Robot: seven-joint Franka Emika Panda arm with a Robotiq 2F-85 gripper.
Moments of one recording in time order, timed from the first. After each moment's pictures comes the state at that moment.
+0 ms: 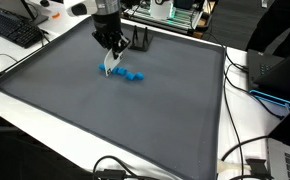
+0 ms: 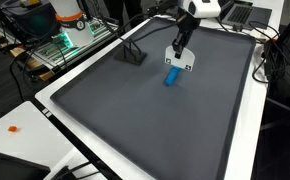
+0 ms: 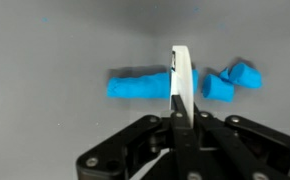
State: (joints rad) arm 0.09 0.40 0.00 -1.91 -0.09 2.25 0.09
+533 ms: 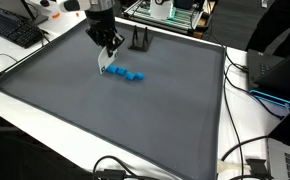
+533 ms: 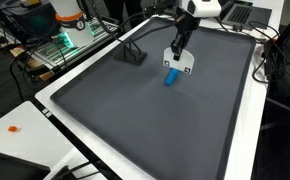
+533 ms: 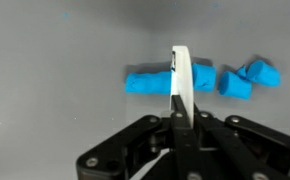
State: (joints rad) arm 0.08 0.39 -0.01 -1.91 -0.11 2.25 0.07
